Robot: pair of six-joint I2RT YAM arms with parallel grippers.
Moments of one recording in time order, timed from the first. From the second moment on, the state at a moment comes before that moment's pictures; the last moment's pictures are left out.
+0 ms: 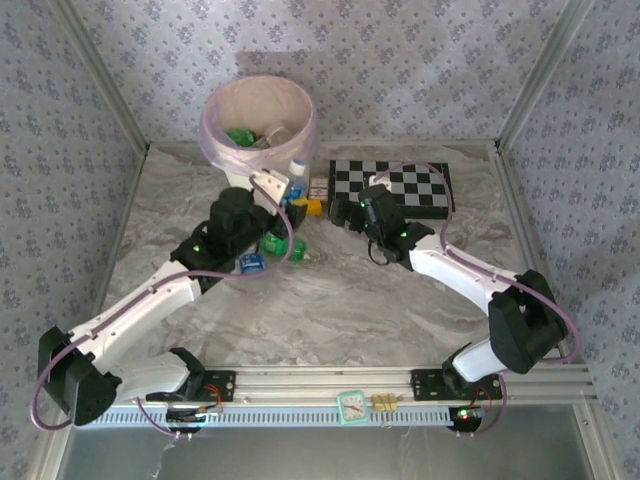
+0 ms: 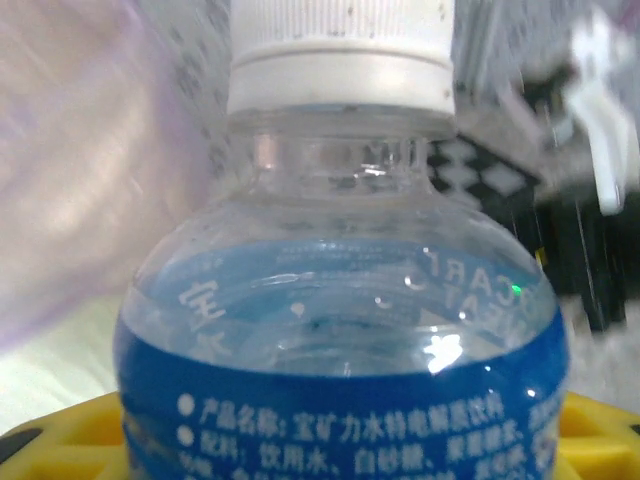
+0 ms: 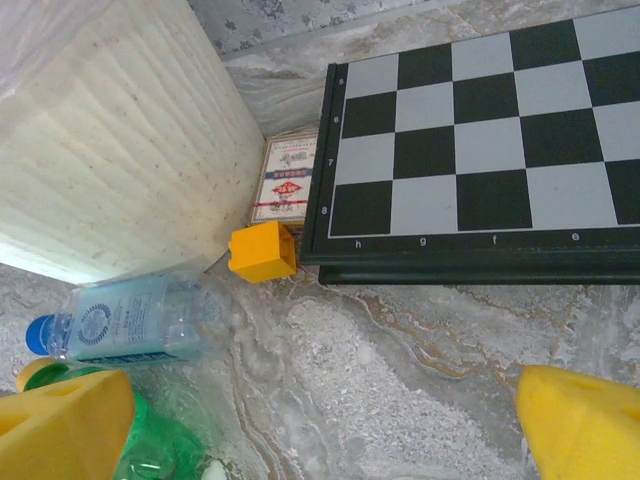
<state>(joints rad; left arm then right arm) -0.67 1.17 1.04 -0.07 -0.09 0.00 0.62 1.46 0.99 -0.13 0.25 0.57</state>
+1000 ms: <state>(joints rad) -0.29 1.86 1.88 -0.34 0.00 -0.04 0.61 1.37 0.91 -0.11 0.27 0.60</state>
